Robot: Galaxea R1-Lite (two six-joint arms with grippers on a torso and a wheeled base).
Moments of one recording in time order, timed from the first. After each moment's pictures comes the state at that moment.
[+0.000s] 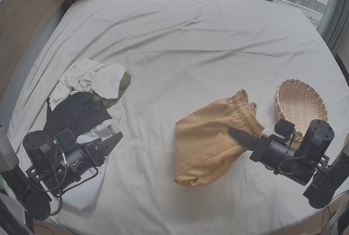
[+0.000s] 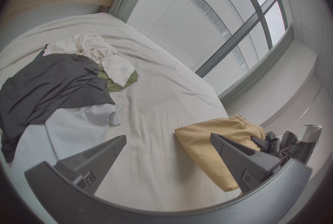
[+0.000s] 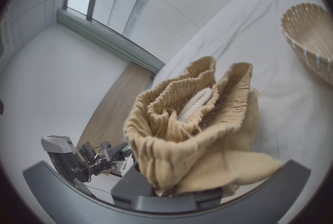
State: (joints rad) left arm -0.32 1.82 -0.14 -1.55 -0.15 -0.52; right arm 0.58 1.82 -0.29 -1.54 0.19 0.66
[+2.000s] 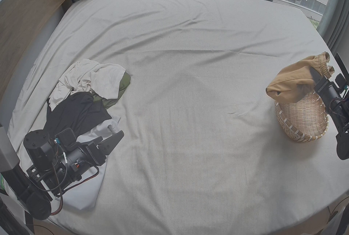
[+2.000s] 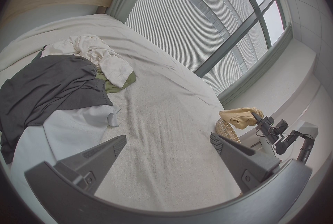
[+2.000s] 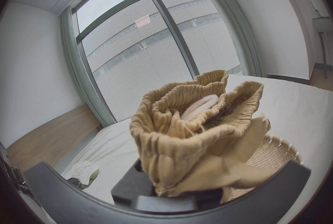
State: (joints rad) left arm -0.33 1.83 -0.14 -1.55 -0.15 -0.52; right arm -0.15 1.75 -0.51 -1.51 0.19 0.47
